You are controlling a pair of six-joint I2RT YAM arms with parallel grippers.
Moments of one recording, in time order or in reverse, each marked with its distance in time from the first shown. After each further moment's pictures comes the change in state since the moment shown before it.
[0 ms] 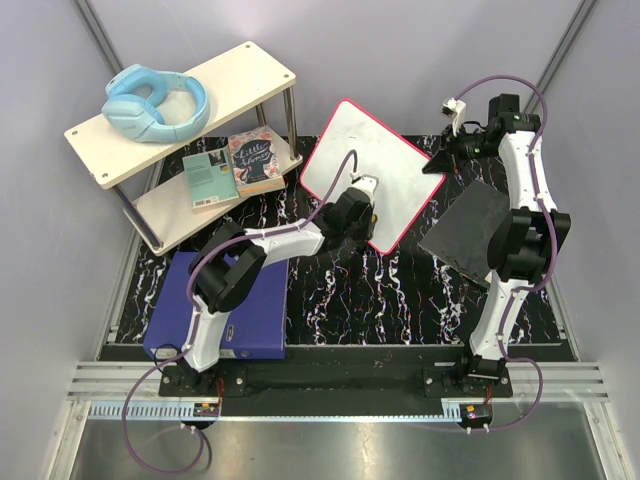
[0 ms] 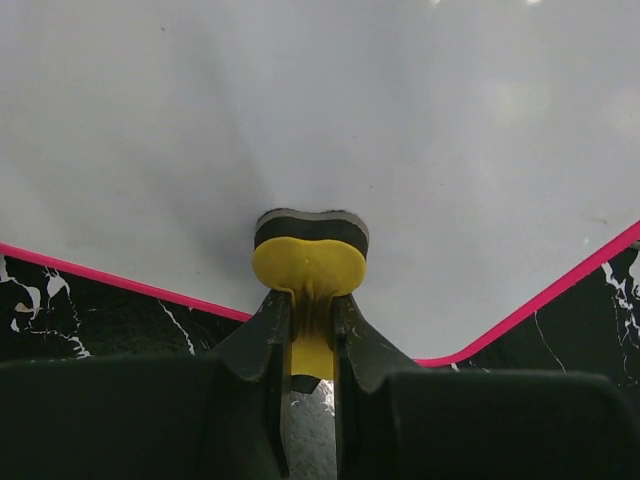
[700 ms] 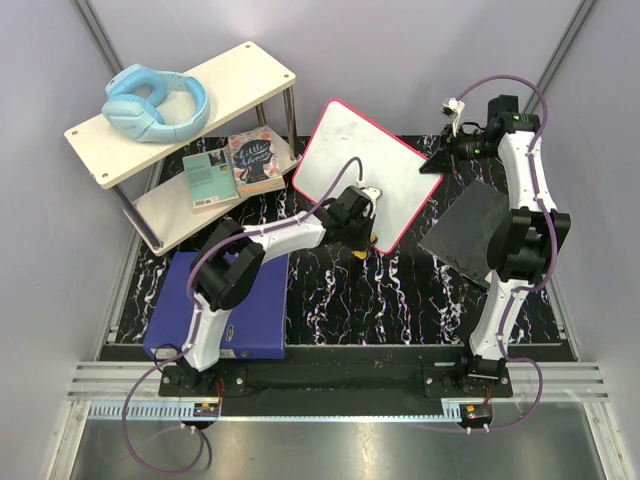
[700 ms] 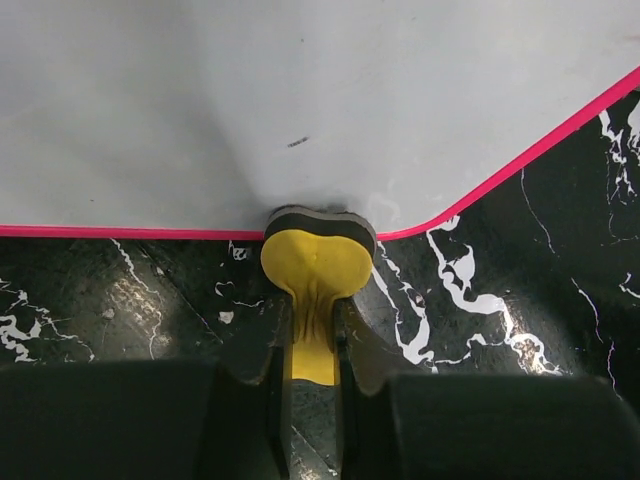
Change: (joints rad) left arm 0.020 0.018 0.106 -0.334 0.205 0.026; right arm 0.001 -0.002 -0.003 -0.024 -0.085 -0.048
